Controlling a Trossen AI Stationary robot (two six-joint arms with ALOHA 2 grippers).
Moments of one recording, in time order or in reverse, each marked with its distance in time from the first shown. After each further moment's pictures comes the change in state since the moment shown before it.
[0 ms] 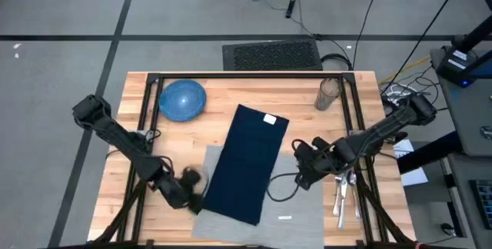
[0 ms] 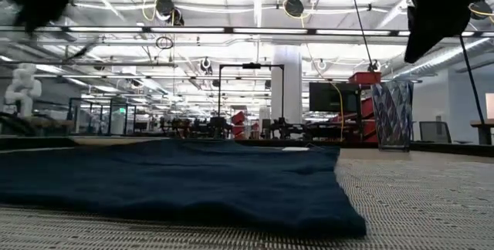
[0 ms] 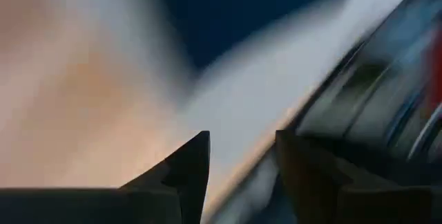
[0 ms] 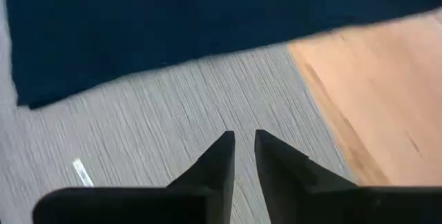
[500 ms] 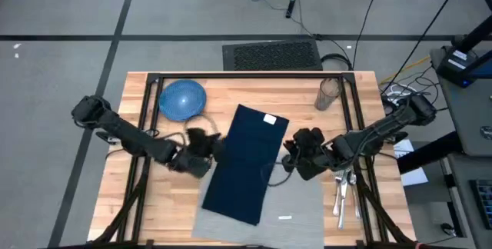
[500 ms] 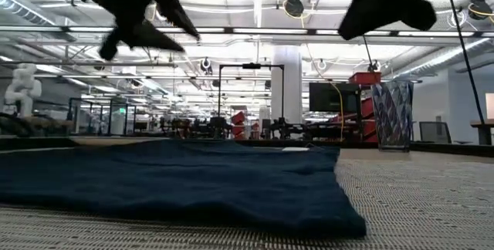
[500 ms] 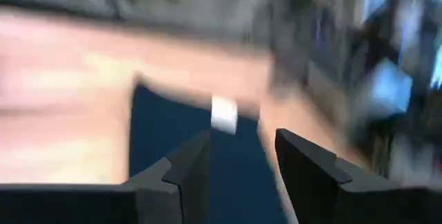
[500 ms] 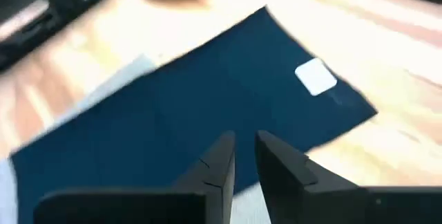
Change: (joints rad) left arm 0.364 0.005 0.001 0.087 -0.317 0.579; right arm -0.092 0.005 0.000 0.173 0.408 0.155
